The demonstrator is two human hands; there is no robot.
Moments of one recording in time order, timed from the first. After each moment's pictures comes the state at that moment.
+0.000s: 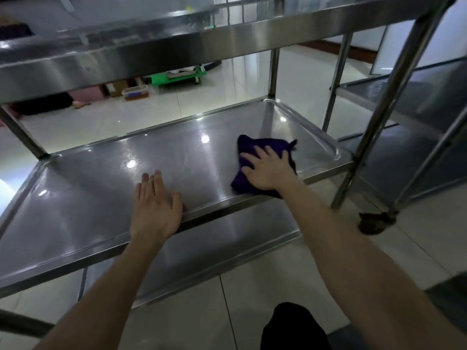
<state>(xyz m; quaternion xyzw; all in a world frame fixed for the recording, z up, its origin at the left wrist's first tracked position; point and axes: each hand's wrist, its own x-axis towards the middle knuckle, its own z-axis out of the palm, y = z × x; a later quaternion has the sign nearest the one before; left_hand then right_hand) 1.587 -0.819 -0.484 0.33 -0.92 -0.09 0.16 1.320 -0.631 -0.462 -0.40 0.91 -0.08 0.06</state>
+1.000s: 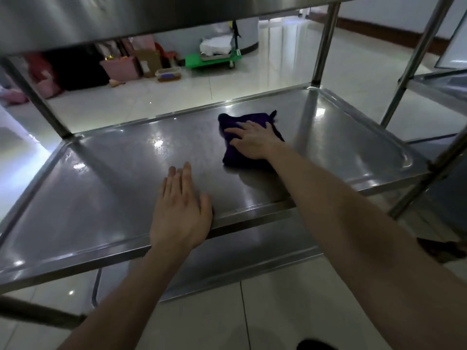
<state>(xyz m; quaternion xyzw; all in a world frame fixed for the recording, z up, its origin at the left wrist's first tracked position) 1.582 -0.824 -0.492 0.34 -0.92 -0.06 0.18 1.279 -0.811 -0.453 -0.53 0.84 -0.06 0.10</state>
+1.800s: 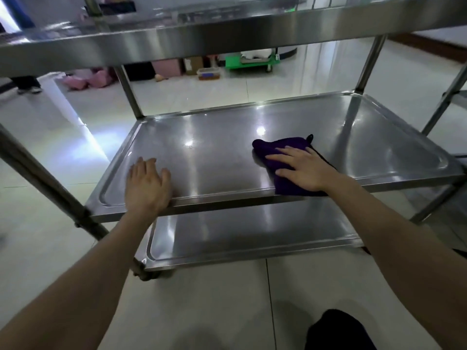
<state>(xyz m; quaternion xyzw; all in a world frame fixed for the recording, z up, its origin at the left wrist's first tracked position) 1.743 -0.929 -0.475 0.52 -0.82 -0.07 0.23 1.386 -0.706 -0.456 -0.61 0.79 -0.10 0.08</state>
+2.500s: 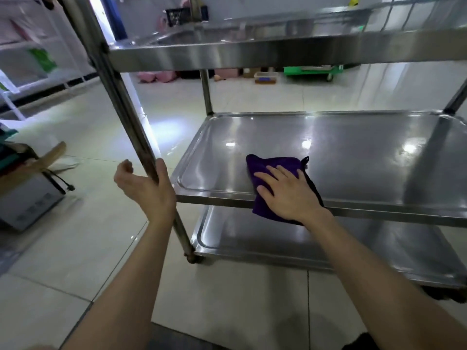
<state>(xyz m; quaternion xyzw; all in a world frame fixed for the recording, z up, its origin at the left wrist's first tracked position) 1.866 -0.927 -0.461 0.56 -0.52 -0.15 0.63 1.579 -0.796 -0.469 -0.65 0.75 -0.10 0.01</state>
